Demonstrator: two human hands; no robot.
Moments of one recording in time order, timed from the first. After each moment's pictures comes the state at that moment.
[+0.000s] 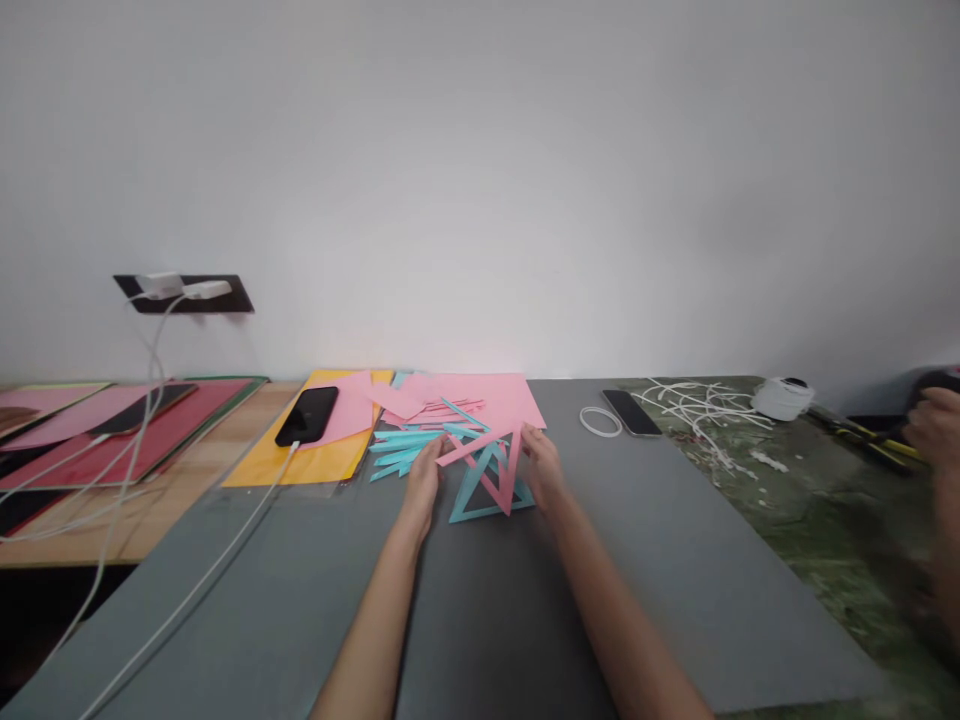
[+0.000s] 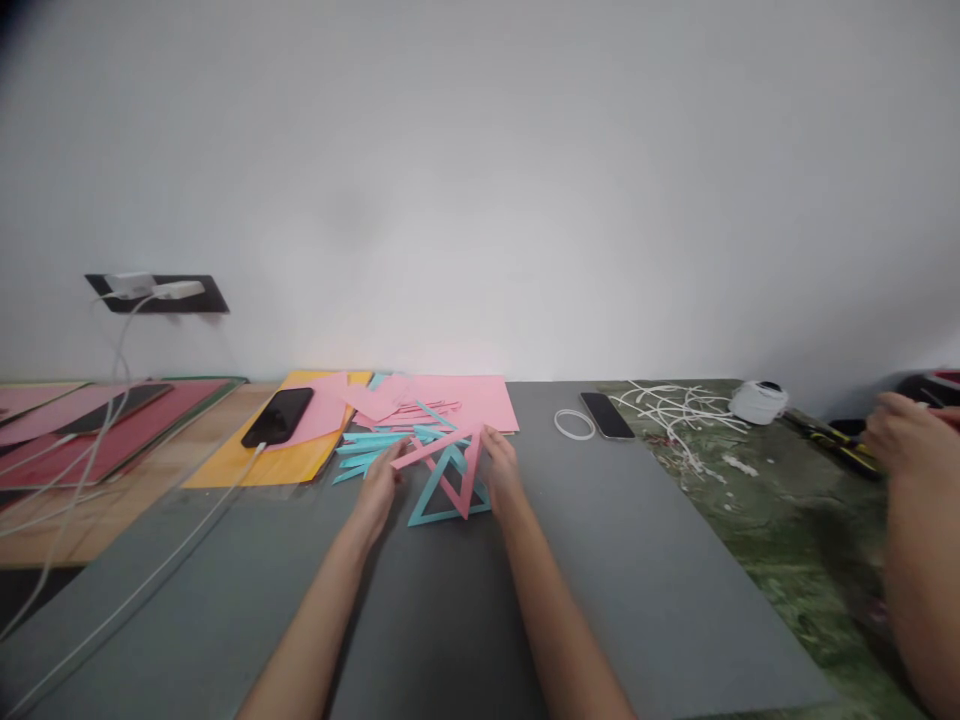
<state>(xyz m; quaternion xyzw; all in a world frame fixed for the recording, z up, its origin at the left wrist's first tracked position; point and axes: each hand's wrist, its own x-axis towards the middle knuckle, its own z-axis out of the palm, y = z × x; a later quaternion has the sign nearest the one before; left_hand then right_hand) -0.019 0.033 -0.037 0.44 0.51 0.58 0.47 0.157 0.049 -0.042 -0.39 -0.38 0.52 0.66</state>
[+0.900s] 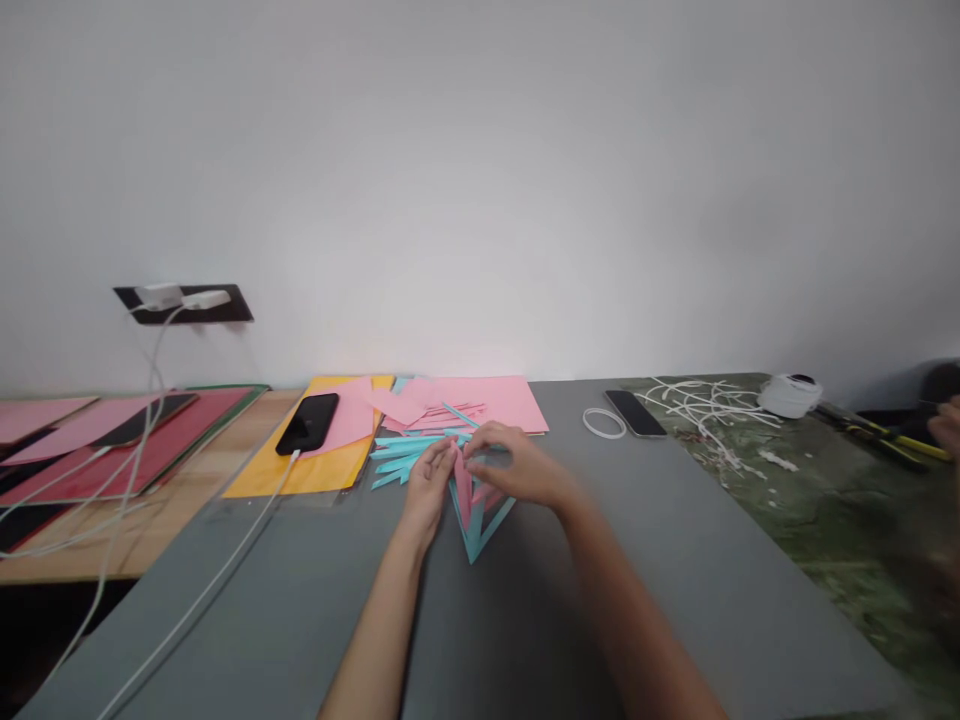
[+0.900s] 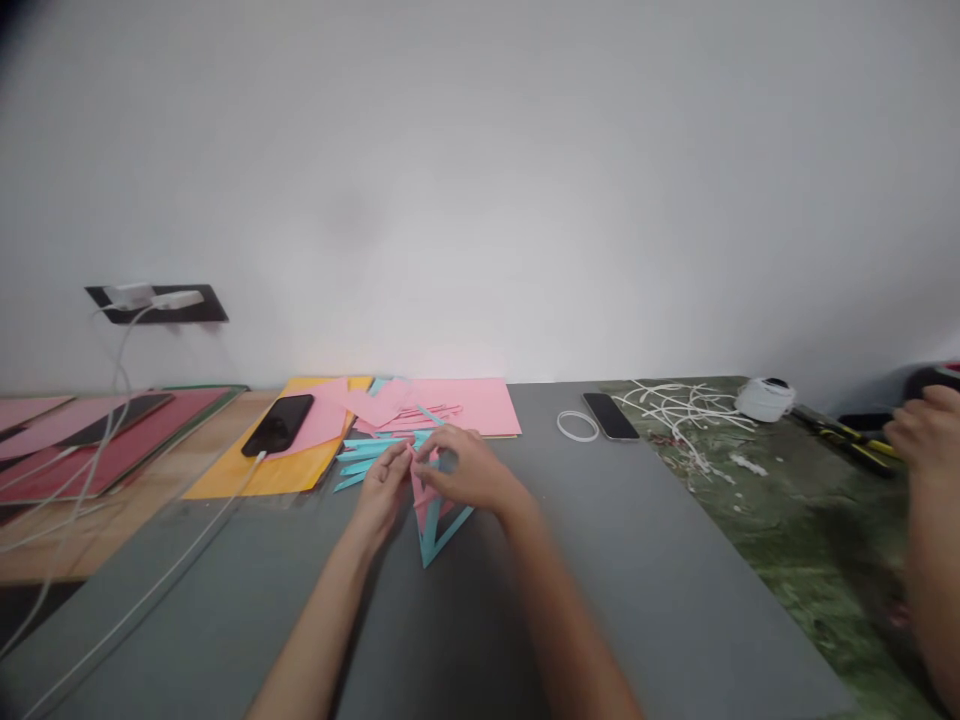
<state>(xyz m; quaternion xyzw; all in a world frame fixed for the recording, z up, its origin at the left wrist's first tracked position) -0.012 0.031 -0.031 0.40 0.39 0.63 0.54 0.143 0.015 0.047 -0.35 -0.82 0.25 0.39</state>
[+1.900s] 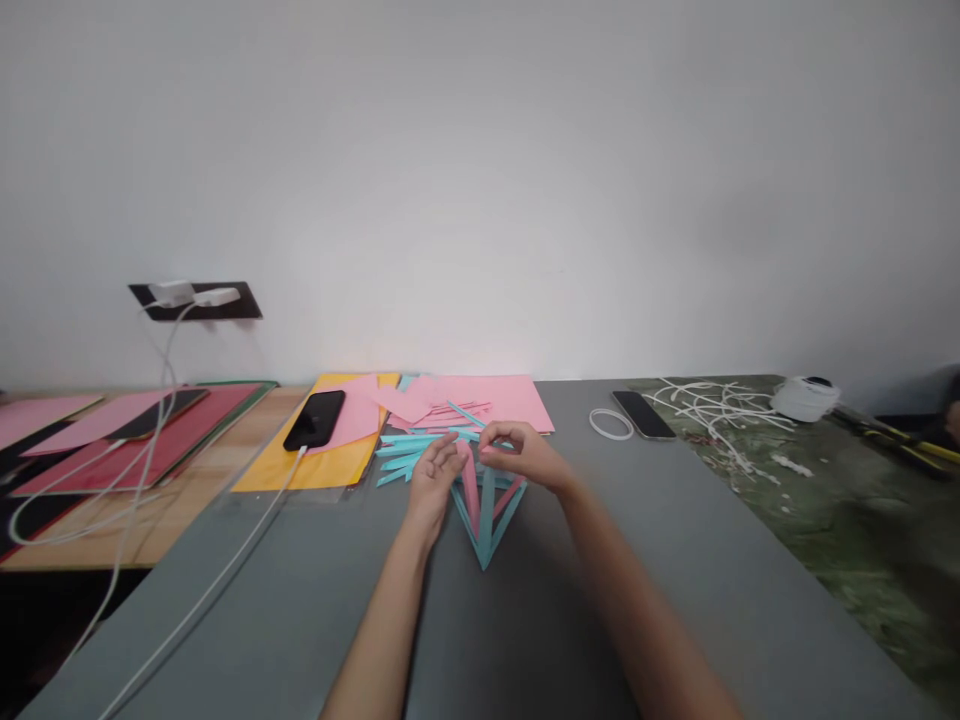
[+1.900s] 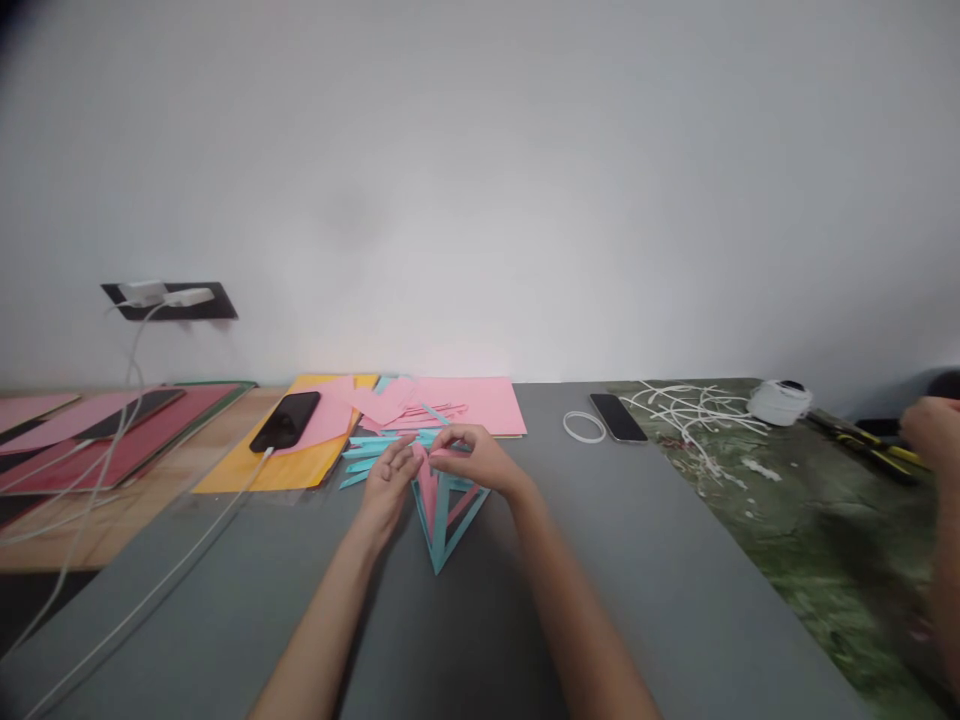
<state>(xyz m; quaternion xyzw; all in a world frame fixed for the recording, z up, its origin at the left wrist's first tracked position) -0.012 0.027 -0.028 0.40 0.34 0.64 0.56 0.151 0.038 0.032 -0.31 -0.73 0.45 0.41</state>
